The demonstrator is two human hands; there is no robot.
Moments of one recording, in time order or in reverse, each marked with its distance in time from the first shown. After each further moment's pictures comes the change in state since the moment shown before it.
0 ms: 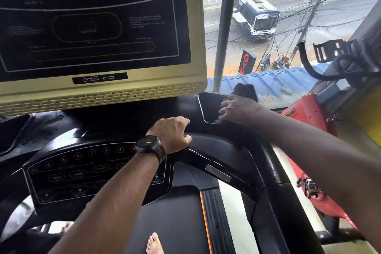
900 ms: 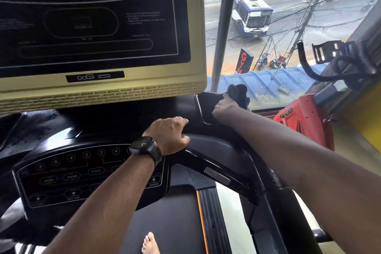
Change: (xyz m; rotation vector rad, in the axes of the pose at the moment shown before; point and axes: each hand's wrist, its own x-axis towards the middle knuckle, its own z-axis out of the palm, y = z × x) left_hand 0.003 -0.005 0.002 -0.025 0.016 0.034; right_hand 0.051 -0.022 -0.032 0.016 -0.411 0.245
